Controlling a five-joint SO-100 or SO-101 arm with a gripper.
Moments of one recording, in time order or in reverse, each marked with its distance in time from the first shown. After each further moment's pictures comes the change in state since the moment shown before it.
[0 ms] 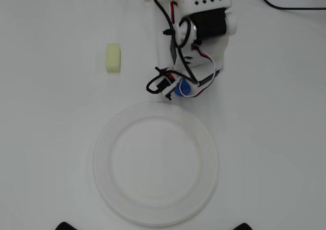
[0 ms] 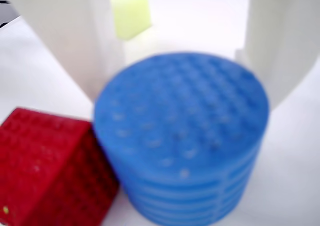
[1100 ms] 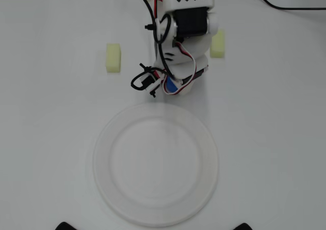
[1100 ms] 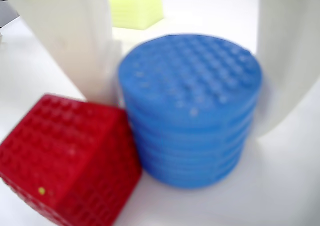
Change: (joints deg) arm 5.9 6.2 3.3 -0.4 -2.2
